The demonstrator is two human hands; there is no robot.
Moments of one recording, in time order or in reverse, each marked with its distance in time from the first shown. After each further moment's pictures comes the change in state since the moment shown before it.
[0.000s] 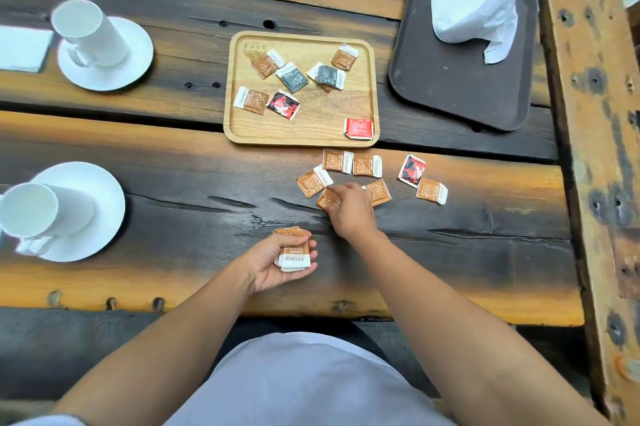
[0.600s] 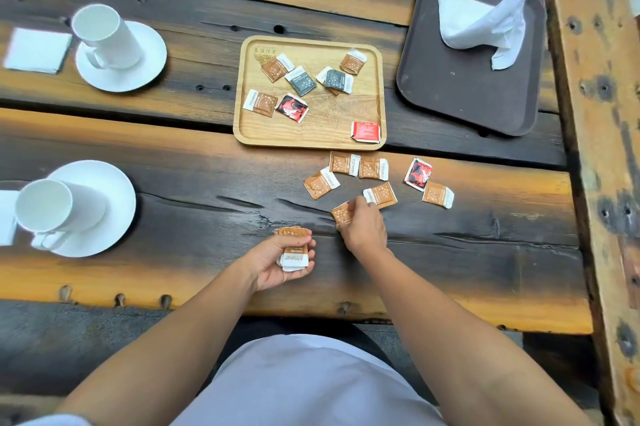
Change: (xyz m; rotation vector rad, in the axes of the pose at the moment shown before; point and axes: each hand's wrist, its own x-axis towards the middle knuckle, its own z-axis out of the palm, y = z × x) left_hand -0.007 0.001 -0.005 0.011 -0.002 0.042; right_hand -0.015 0.018 0.015 0.021 0.020 0.205
